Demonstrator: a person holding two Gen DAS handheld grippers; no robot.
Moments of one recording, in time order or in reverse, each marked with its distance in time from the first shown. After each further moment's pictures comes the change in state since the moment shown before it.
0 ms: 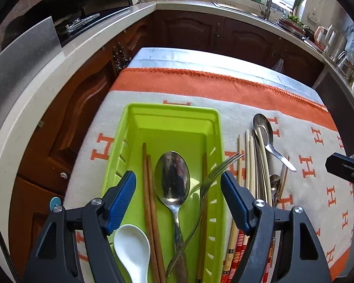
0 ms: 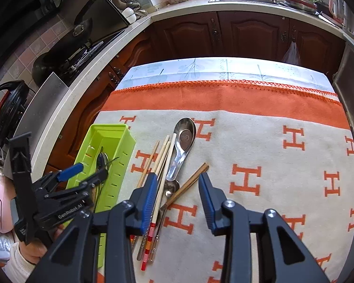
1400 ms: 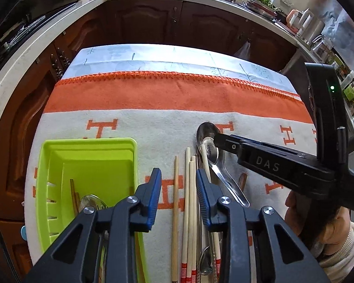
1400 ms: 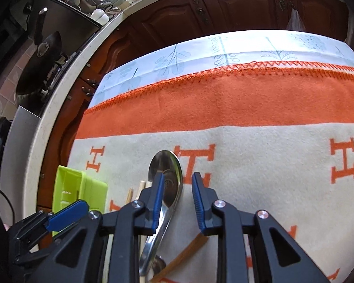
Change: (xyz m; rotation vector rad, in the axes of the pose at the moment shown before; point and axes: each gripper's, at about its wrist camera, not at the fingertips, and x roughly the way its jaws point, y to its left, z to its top) left arm 0.043 -0.074 0.047 0.101 0.123 -0.192; right arm 0.113 -0.041 0.053 0.156 0.049 0.064
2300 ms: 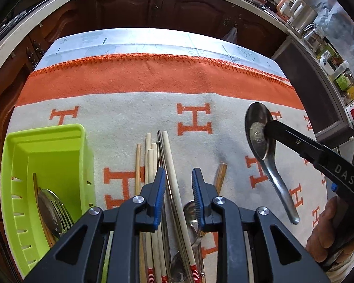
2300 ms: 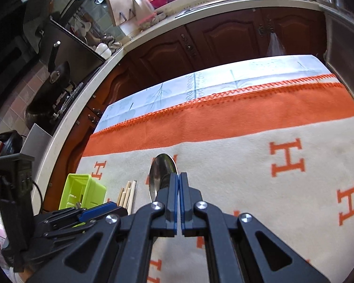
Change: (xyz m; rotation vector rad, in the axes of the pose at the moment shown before) left arm 0.031 -0.033 -0.008 0.029 0.075 -0.069; right arm -0.078 -0.044 -0.031 0.036 -0.210 0.036
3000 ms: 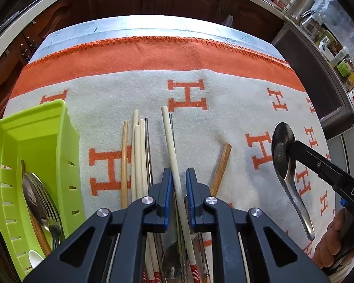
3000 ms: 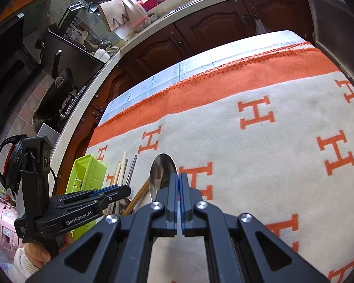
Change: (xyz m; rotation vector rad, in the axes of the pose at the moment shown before) left arm 0.013 -0.008 -0.021 0.035 0.039 0.019; right arm -0.031 -0.034 -0.047 0.080 0.006 0.052
